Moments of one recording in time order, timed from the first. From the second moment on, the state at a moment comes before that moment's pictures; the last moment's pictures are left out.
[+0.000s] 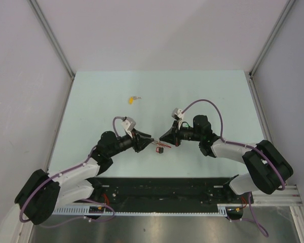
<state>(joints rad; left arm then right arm) -0.63 1.01 0.27 0.67 0.39 -0.33 0.61 1.42 0.55 0.66 -0.74 0.21</state>
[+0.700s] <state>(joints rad) -0.63 1.13 0.28 0.68 0.37 -0.28 0.61 1.42 0.55 0.67 -0.75 0.22</state>
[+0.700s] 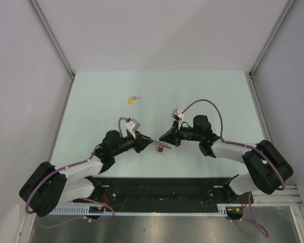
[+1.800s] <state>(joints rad) -0.72 1.11 0.33 0.53 0.35 -0.22 0.61 1.42 0.54 0.67 -0.75 0.23</state>
